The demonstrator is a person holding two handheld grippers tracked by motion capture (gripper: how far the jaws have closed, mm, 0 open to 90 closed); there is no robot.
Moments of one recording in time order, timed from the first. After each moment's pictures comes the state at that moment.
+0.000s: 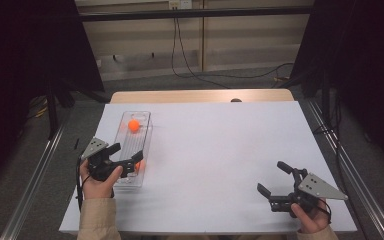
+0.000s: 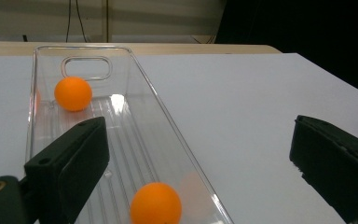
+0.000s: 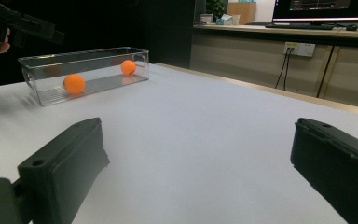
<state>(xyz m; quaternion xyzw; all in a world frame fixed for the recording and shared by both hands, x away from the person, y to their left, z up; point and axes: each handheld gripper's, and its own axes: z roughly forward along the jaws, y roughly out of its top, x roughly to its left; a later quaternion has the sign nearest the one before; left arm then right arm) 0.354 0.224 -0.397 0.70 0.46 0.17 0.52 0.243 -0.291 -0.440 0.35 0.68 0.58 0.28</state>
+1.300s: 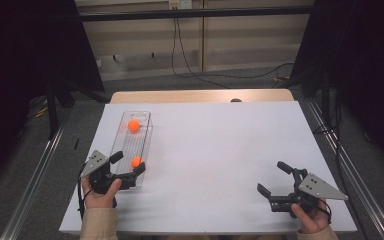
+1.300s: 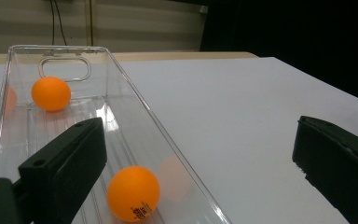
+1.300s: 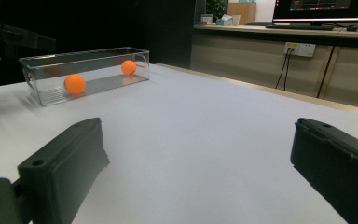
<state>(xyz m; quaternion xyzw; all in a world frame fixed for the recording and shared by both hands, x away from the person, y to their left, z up) 0.329 0.223 -0.416 0.69 0.42 0.17 0.56 0.242 -0.291 -0.439 0.35 0.68 0.58 0.28</state>
